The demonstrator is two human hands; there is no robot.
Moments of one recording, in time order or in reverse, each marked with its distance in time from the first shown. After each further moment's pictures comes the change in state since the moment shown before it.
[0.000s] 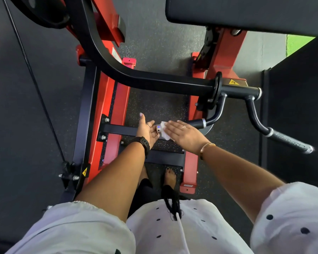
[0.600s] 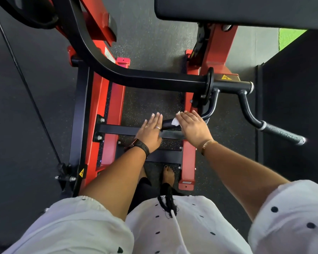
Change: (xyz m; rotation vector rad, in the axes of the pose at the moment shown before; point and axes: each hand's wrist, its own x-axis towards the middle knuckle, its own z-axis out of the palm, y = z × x) left_hand 0.009 -0.024 -0.011 1.969 -0.062 0.701; right_hand -0.018 0.015 0.003 0.119 -0.064 0.496
